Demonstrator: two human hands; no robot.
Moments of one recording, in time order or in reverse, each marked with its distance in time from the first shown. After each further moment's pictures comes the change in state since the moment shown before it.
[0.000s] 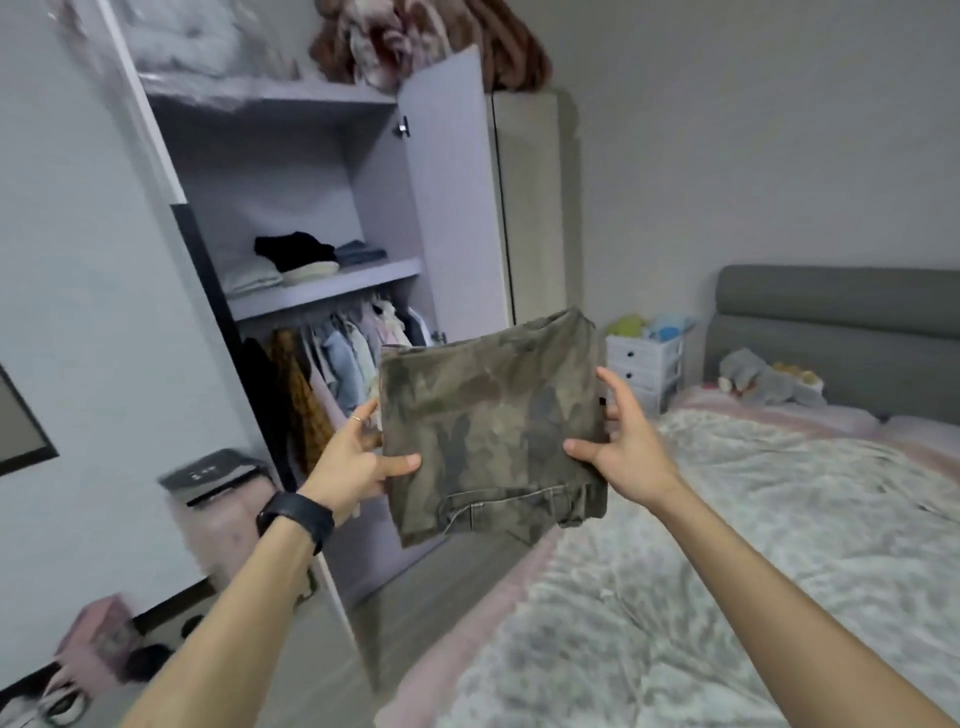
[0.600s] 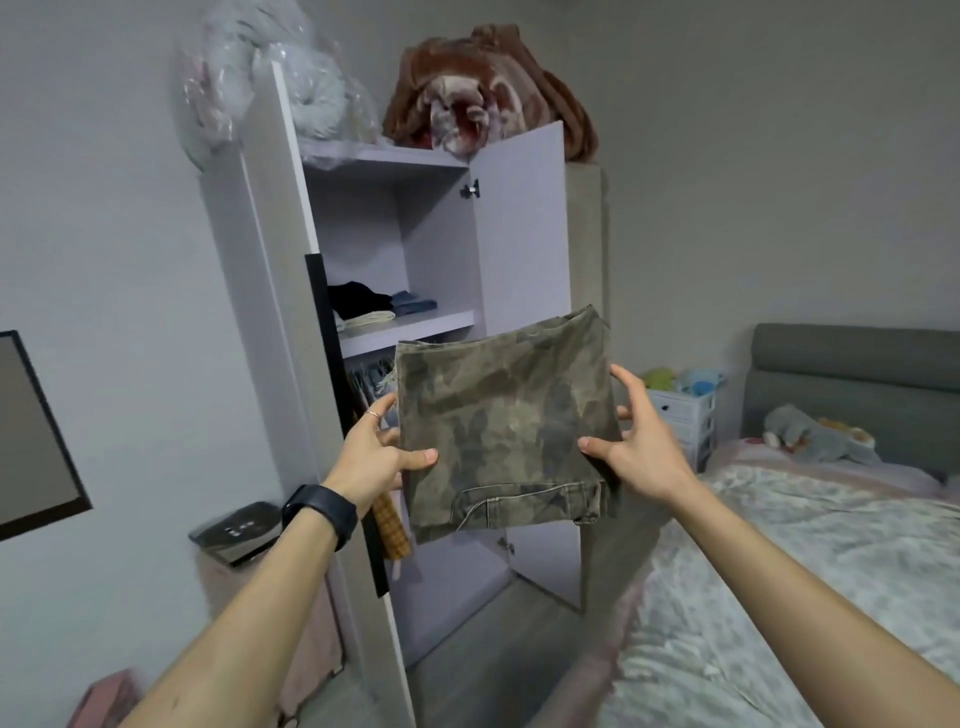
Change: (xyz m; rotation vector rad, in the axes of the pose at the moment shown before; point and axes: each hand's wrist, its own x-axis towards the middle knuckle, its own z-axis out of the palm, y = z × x) left_hand 0.027 0.063 -0.228 -0.014 0.068 0.084; right_hand 0.056 -0.113 0.211 -0.199 0.069 -0.146
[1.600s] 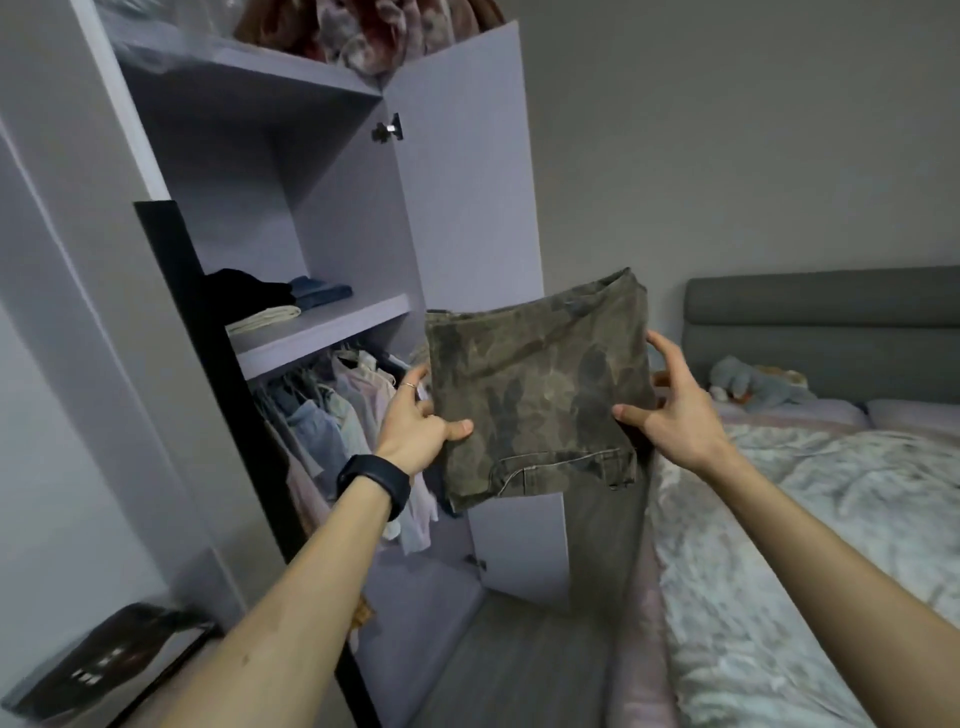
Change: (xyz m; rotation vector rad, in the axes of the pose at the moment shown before) left_hand 0.352 -0.087 -0.026 -0.012 -0.210 0.012; right_hand 0.206 0.110 0.121 -0.202 0.303 0.089
